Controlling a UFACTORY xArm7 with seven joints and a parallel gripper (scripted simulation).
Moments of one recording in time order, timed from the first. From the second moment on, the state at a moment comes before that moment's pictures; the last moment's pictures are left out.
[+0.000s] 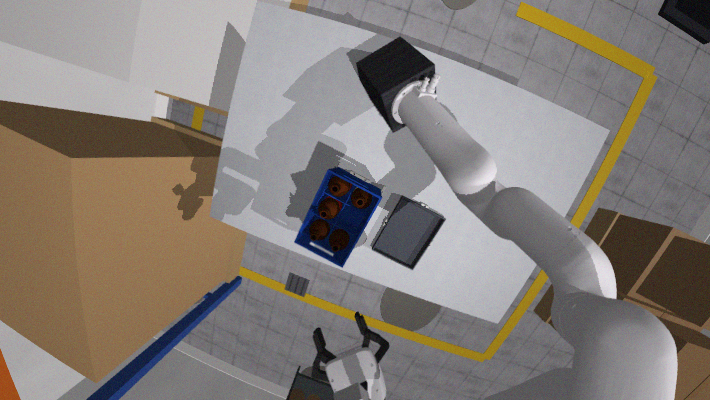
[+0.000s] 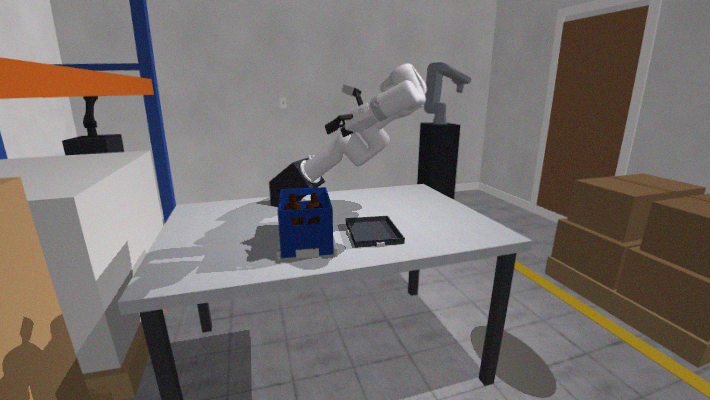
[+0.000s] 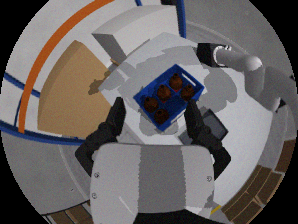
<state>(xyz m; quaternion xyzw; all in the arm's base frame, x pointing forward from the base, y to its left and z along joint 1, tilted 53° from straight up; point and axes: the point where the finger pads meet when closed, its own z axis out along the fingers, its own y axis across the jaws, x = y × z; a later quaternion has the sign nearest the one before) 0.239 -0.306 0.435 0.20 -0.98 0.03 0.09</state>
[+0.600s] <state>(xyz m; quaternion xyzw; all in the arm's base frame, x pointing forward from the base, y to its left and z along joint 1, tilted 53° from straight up) 0.223 -0.322 0.424 0.27 -0.96 0.03 0.04</state>
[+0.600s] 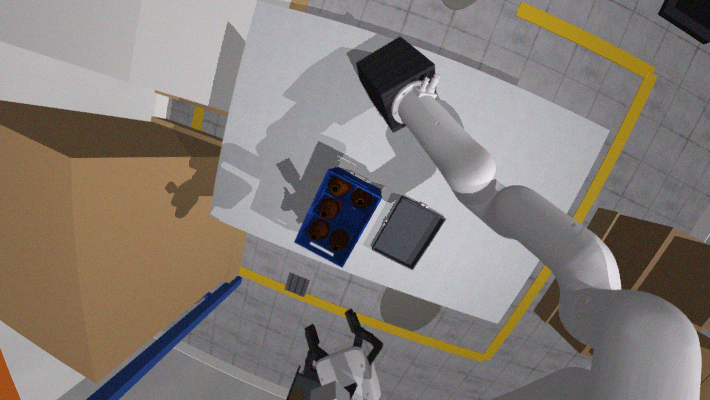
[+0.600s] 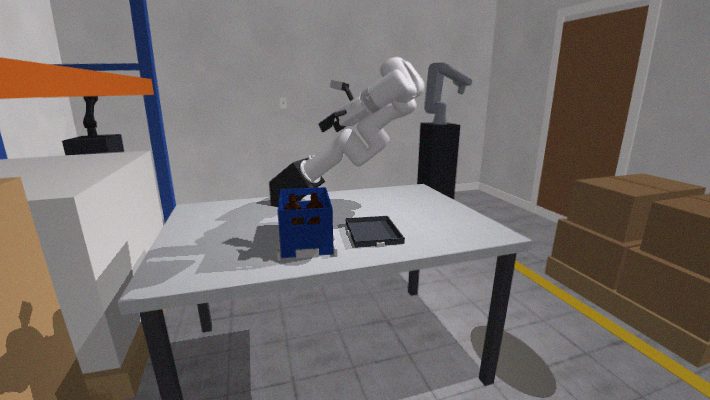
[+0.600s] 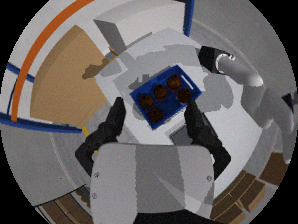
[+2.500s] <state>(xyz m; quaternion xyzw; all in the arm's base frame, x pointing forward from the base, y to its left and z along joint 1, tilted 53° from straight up) 0.196 -0.359 0.357 0.49 -0.86 0.03 -0.11</state>
